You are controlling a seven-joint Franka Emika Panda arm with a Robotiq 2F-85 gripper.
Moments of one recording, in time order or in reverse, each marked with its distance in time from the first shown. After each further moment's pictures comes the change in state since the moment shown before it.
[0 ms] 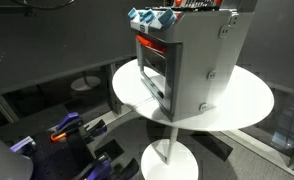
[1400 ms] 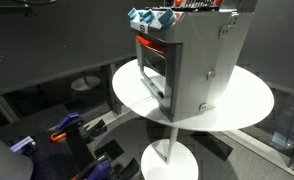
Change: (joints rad) arm -0.001 -0.081 -0.001 -0.057 0.030 -0.070 0.000
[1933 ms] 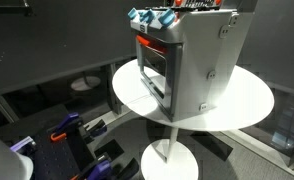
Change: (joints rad) arm 0.014 -0.187 -0.022 -0.100 0.138 -0.253 -0.071
